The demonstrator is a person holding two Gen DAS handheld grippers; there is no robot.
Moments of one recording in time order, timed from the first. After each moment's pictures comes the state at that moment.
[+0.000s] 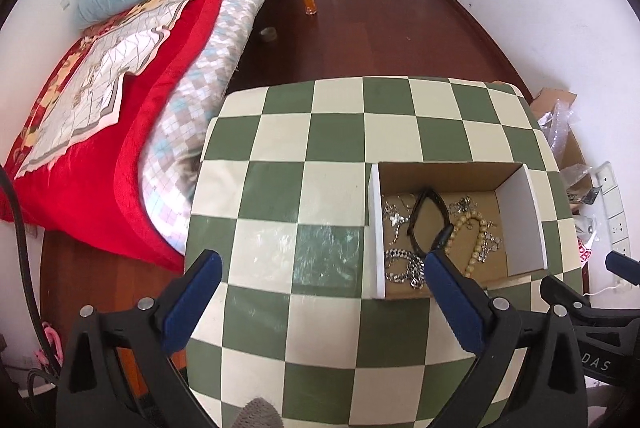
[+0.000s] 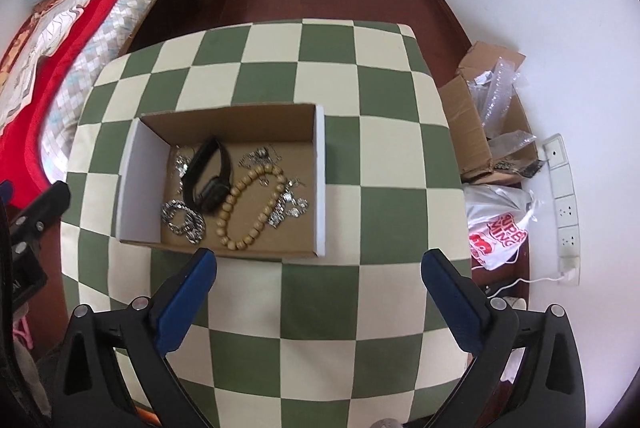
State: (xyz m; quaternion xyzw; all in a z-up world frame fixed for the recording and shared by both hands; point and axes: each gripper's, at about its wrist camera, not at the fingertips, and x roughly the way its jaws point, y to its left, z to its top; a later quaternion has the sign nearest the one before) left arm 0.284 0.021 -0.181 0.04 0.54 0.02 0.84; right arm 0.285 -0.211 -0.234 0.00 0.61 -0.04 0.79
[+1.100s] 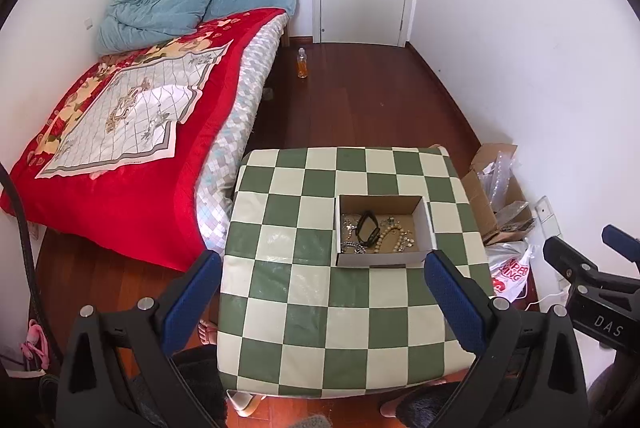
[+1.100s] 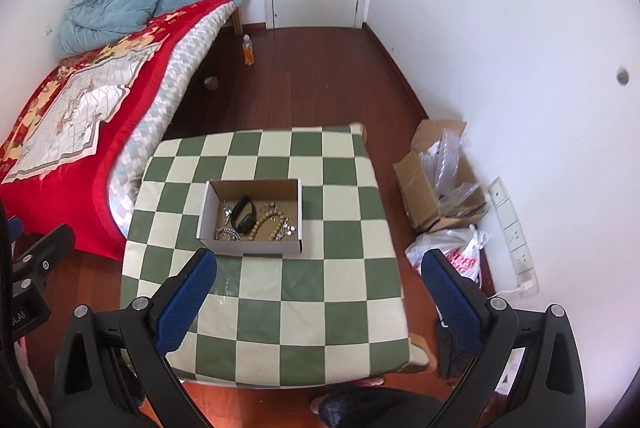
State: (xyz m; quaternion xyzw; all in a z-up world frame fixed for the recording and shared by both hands) left arm 0.136 0.025 0.013 0.00 0.45 -0.01 0.89; right arm 0.133 -0.216 -0.001 0.00 0.47 -0.06 0.88
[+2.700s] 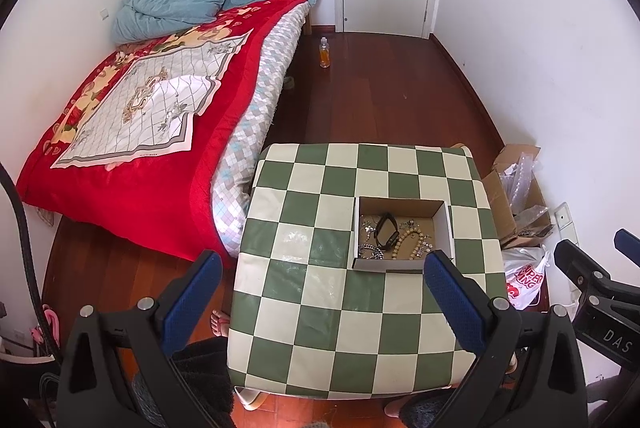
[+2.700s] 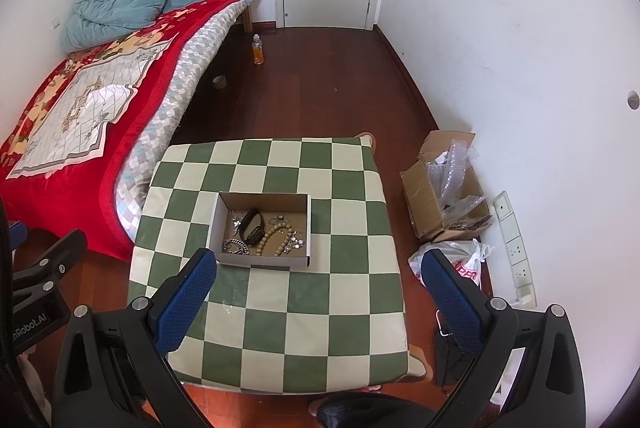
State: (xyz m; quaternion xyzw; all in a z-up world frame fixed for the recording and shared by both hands) left arm 0.165 0.024 0.006 0.01 0.47 0.03 0.88; right arm 0.164 -0.209 0.003 -0.01 0.48 -0.04 0.88
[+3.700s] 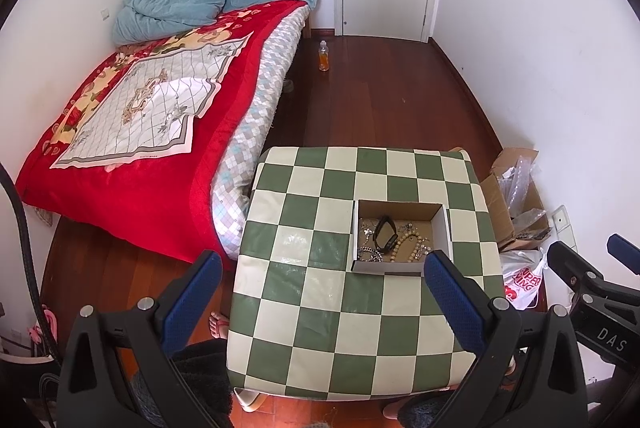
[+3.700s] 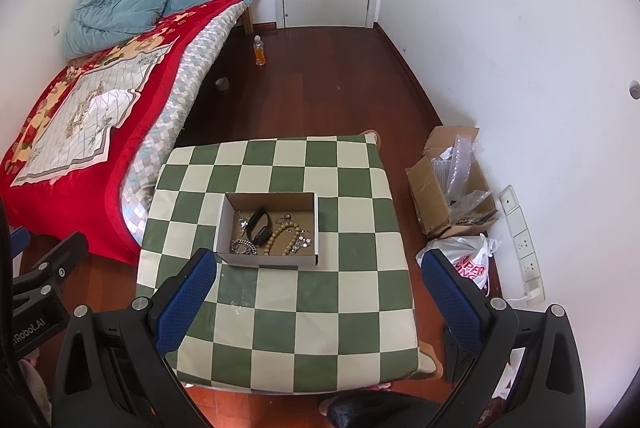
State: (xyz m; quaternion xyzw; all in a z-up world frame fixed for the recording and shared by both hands) left arm 0.167 0.022 0.013 0.00 0.46 0.03 0.89; right arm 0.163 -0.205 0.004 0.01 0.48 -0.04 0.88
